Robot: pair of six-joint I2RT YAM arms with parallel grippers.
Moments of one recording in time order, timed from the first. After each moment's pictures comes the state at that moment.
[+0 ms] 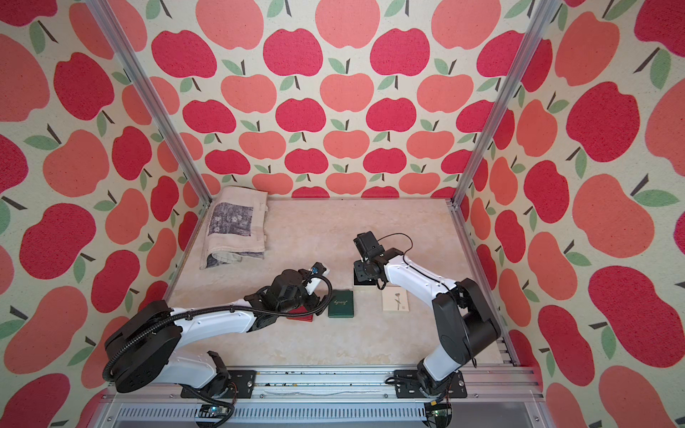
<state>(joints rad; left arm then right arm) -0.87 1.42 0.59 0.29 0.01 0.02 0.63 1.62 1.05 -0.54 0.13 0.18</state>
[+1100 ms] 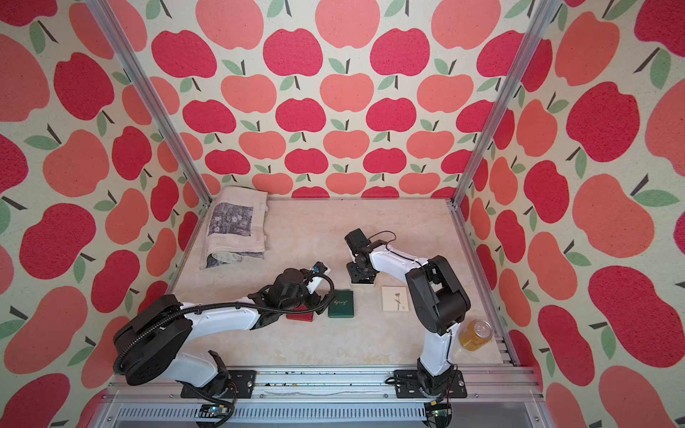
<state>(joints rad) -0.85 1.47 0.60 0.33 0.04 0.02 0.63 1.84 1.19 -0.60 0.10 0.09</state>
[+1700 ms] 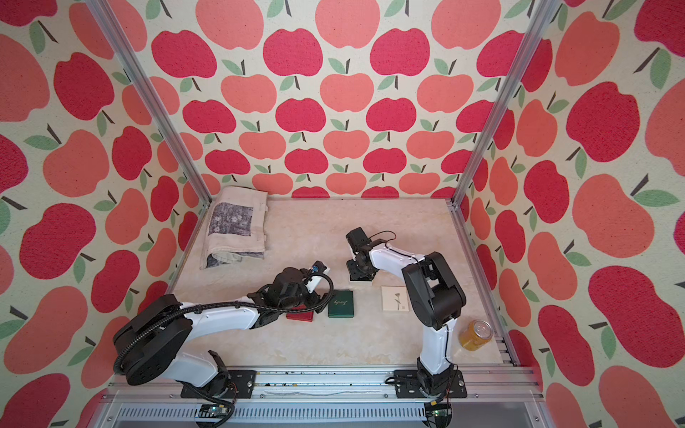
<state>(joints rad) -0.83 1.47 0.60 0.34 0.05 0.02 0.61 1.89 1.21 -0.55 0.05 0.13</state>
